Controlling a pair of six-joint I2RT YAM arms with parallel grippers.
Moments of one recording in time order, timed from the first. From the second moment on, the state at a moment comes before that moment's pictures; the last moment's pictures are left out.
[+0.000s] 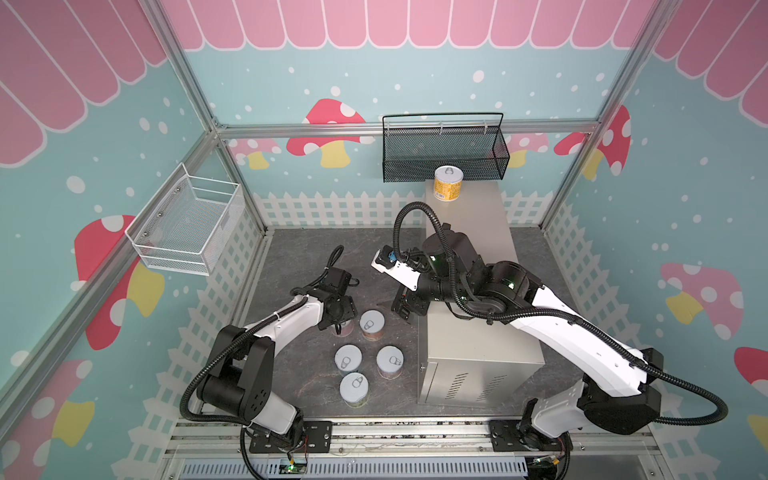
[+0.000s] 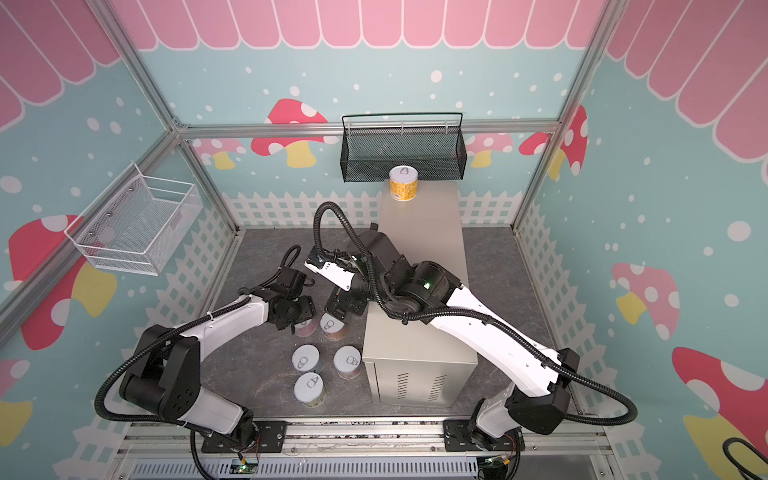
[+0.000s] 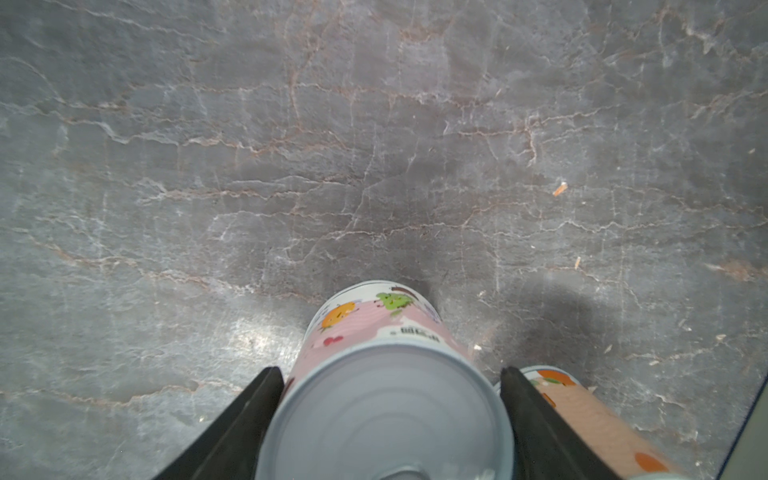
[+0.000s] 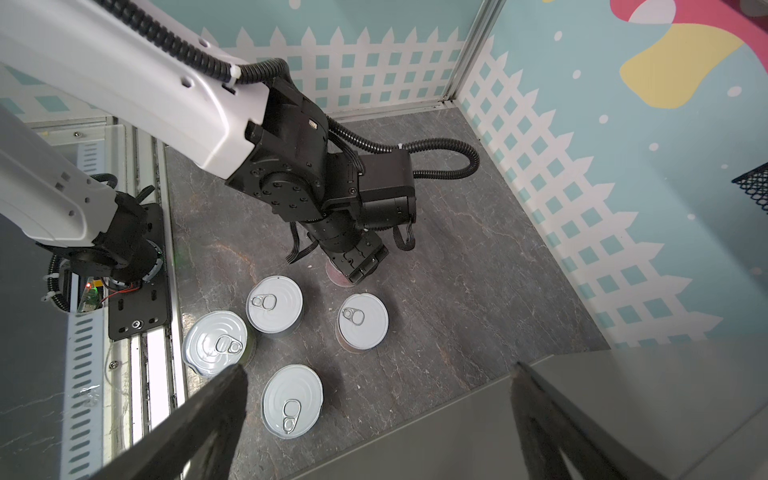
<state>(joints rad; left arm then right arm) -0.33 1.54 0.93 -0.59 -0.11 -0.71 1.00 1.48 1.80 -0.89 -0.03 -0.30</state>
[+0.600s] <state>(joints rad) -0.25 1.37 1.13 -0.79 -0.04 -0.56 1.00 1.48 1.77 -0.82 -0.05 -0.33</state>
